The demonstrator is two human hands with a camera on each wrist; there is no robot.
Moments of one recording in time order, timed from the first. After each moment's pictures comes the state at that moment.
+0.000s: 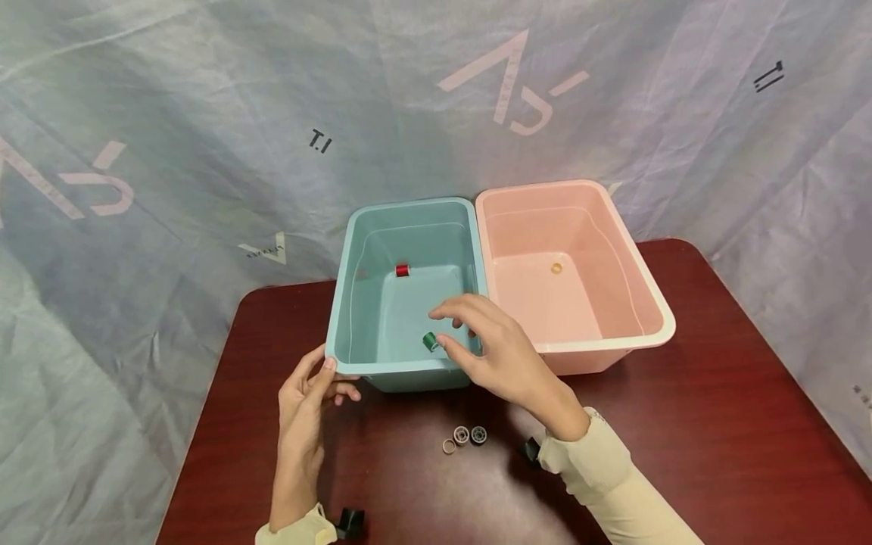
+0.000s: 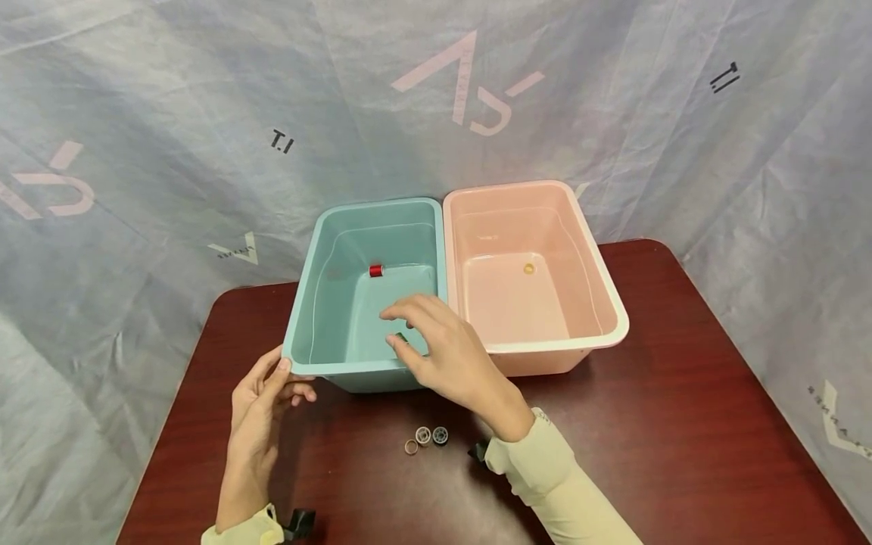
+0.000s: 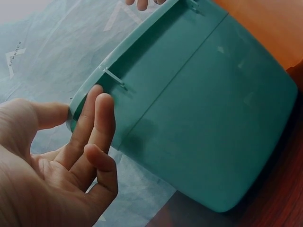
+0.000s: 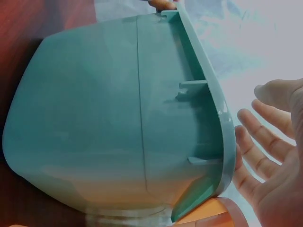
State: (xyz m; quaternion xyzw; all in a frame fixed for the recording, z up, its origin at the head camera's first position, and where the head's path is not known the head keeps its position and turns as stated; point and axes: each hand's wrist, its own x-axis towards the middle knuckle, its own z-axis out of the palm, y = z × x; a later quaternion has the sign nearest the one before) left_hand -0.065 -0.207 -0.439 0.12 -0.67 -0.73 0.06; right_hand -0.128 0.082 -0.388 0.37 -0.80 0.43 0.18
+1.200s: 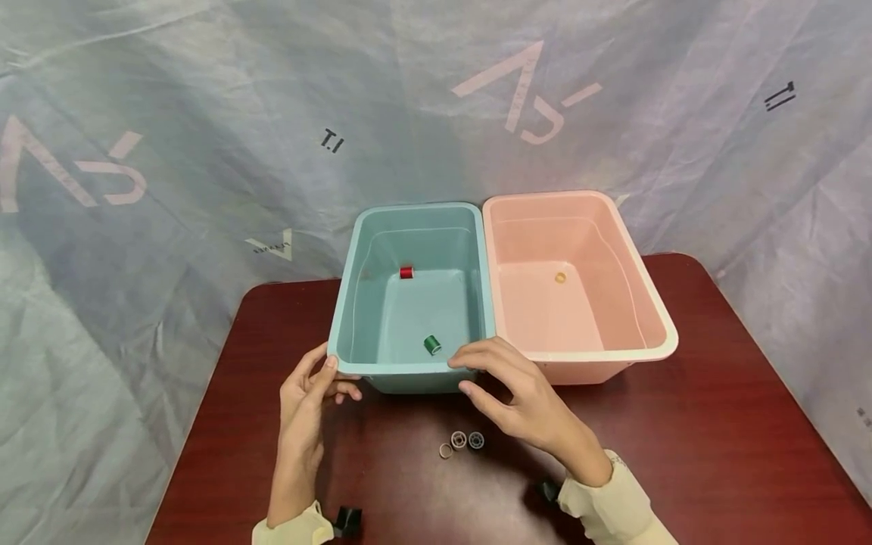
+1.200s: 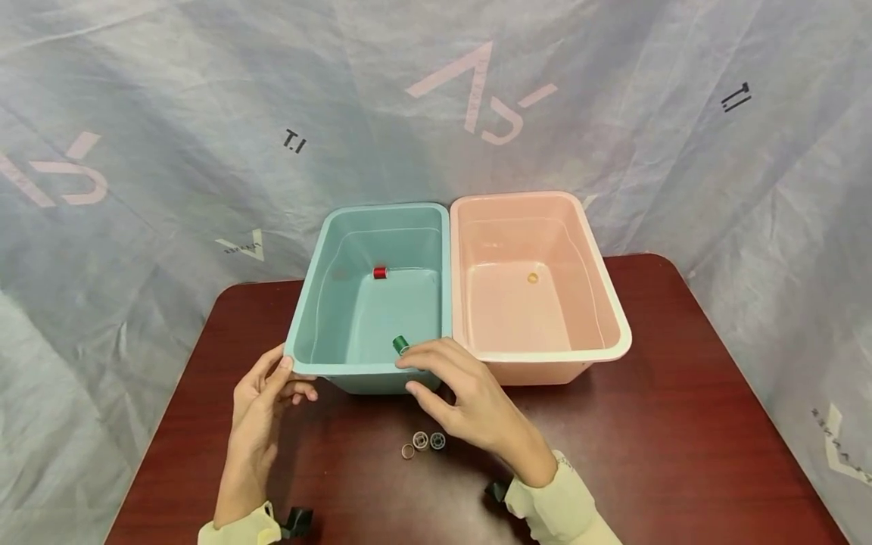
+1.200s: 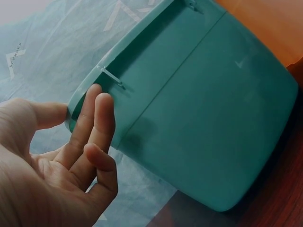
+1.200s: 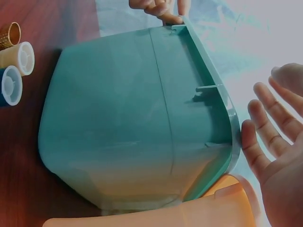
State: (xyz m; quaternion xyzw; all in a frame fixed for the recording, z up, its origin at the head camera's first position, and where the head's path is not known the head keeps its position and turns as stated) left_hand -0.067 -0.207 -0.440 0.10 -0.66 -0.74 0.07; right_hand -0.100 0.102 -0.415 0.45 -0.72 0.48 0.21
